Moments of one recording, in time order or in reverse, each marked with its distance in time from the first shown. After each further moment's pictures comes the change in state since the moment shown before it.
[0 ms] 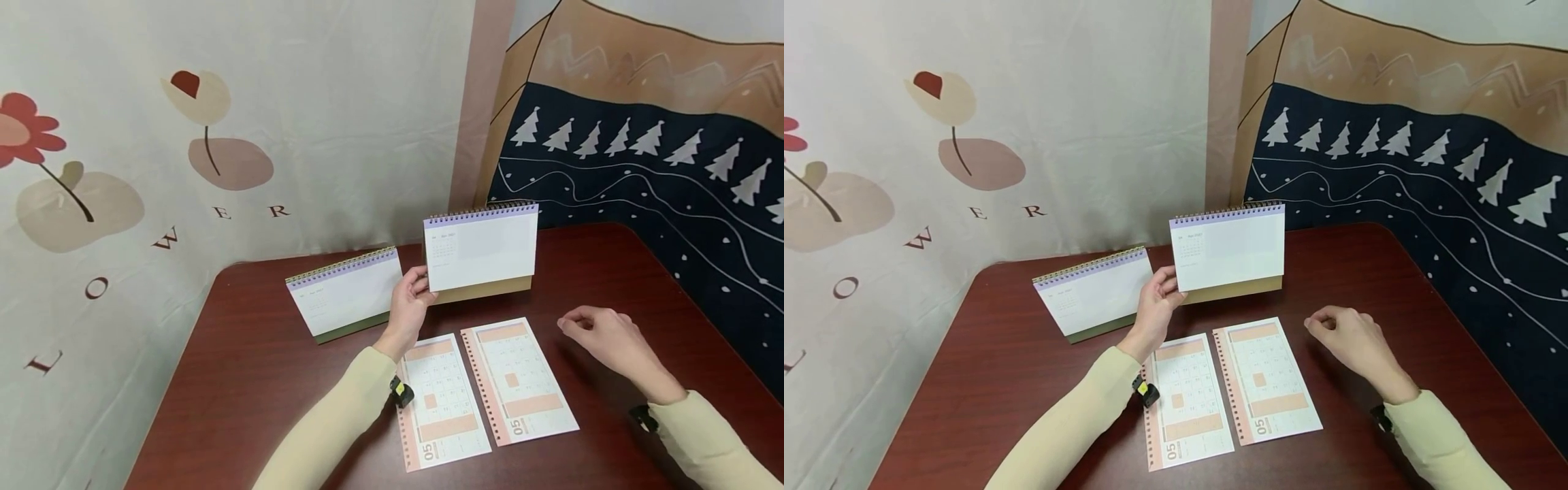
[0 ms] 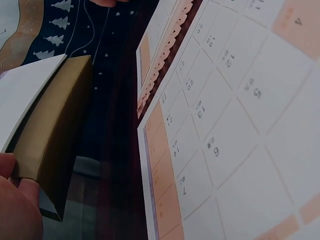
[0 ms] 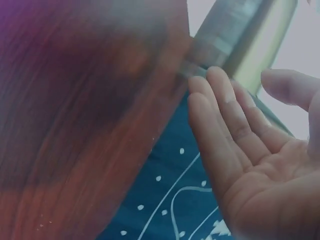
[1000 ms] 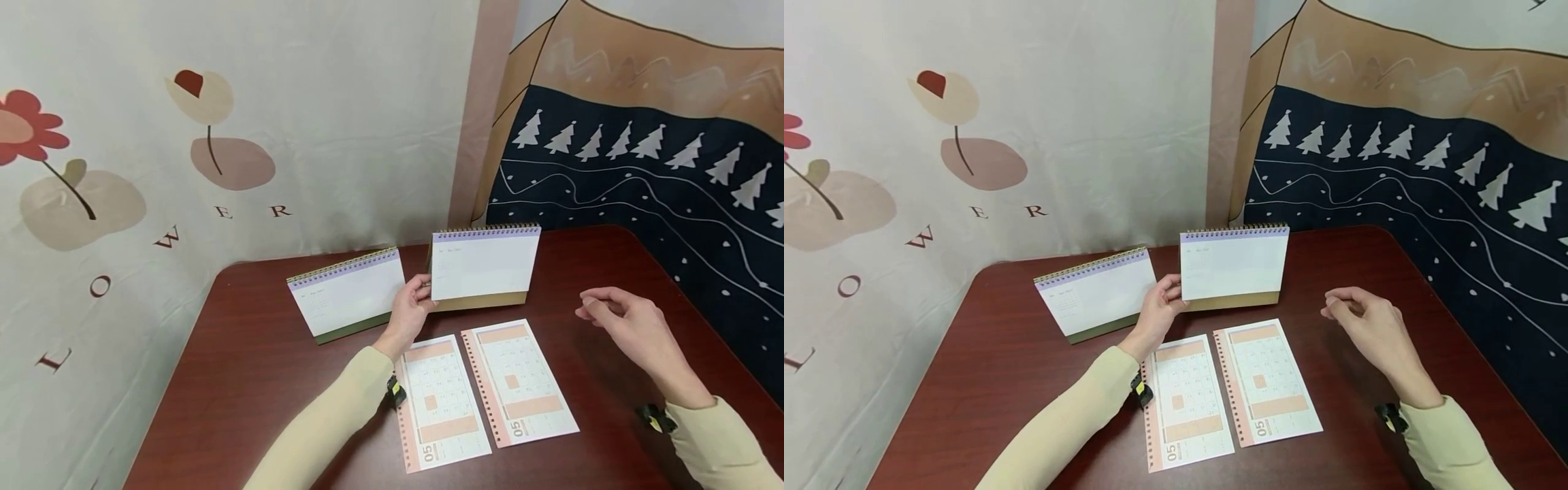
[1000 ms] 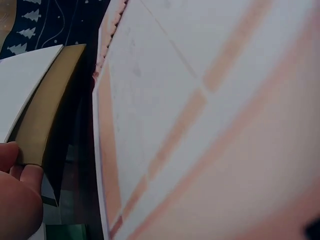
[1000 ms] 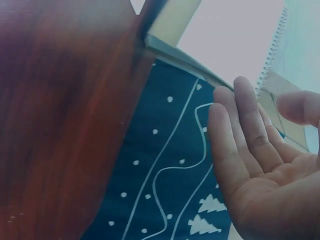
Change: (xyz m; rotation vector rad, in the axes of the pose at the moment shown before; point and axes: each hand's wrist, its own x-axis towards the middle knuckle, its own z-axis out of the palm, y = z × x) left_hand 0.004 -0.019 -0.012 0.125 -0.082 -0.006; right_hand -0.010 -0.008 -0.026 0.176 0.178 -0.013
